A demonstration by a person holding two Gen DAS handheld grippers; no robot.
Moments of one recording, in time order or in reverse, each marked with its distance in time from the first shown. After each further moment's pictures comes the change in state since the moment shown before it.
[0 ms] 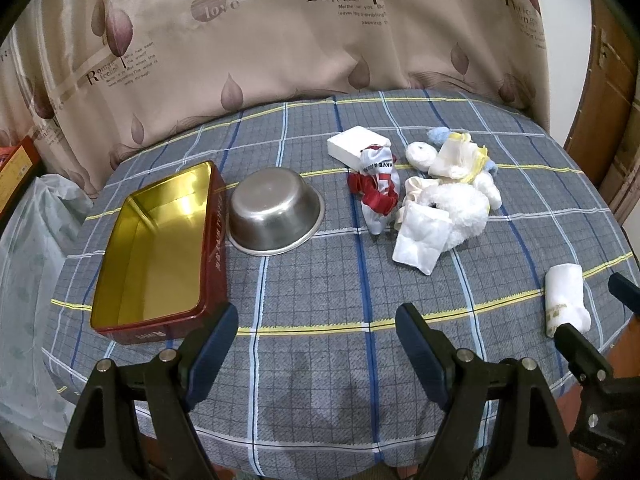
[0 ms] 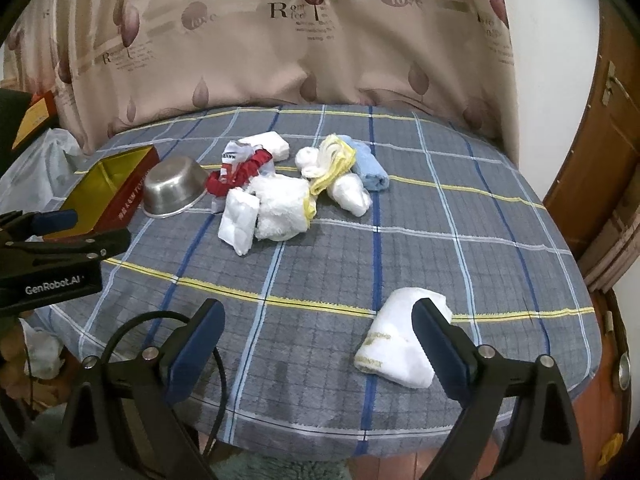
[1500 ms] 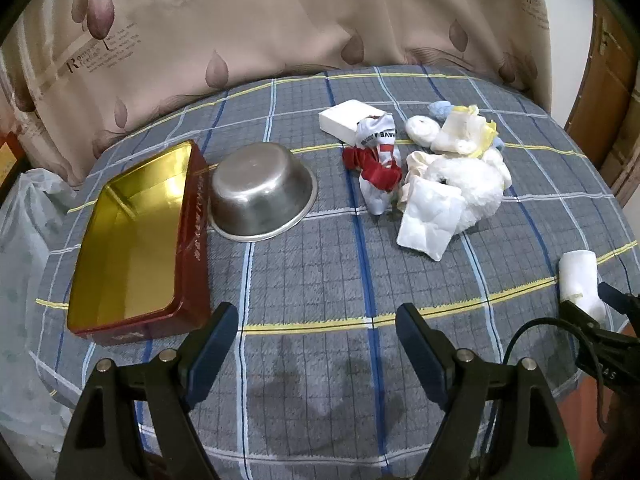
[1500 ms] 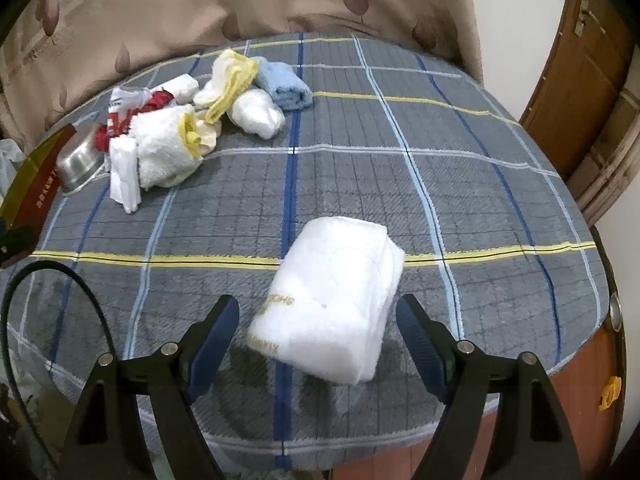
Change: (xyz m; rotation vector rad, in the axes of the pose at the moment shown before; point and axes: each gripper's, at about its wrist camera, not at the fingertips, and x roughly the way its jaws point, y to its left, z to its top) left arm 0.036 0.002 0.001 0.019 0.070 -0.036; right arm 0.070 -0.060 -0.027 0.132 0.199 -0.117
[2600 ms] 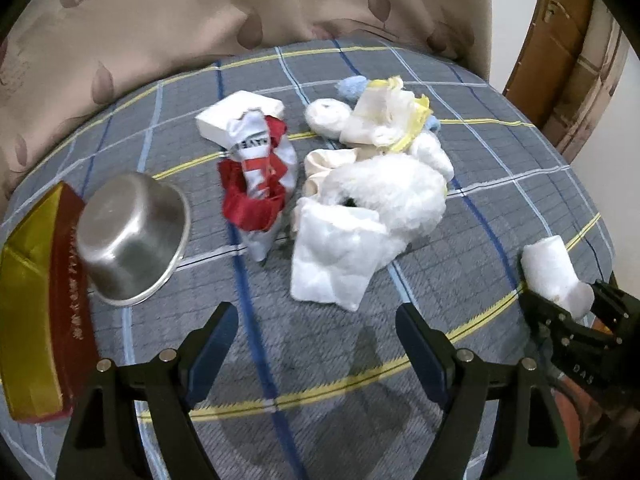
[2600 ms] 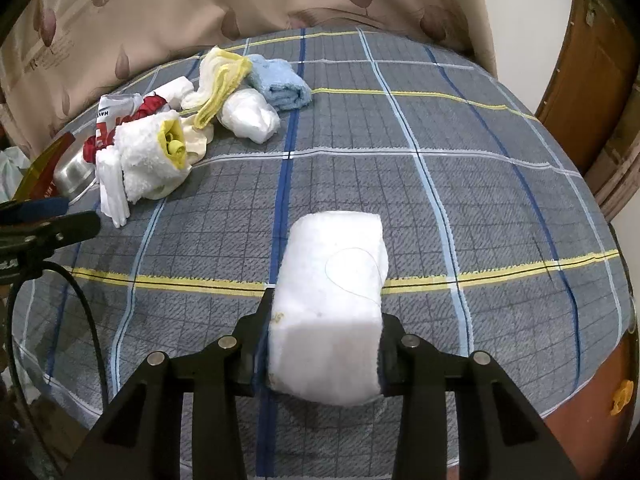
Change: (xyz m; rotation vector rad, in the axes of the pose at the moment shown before) left arm 0.065 -0.058 0.044 0.156 0.068 -0.256; right arm 0.018 -0.013 0.013 0.016 0.003 0.070
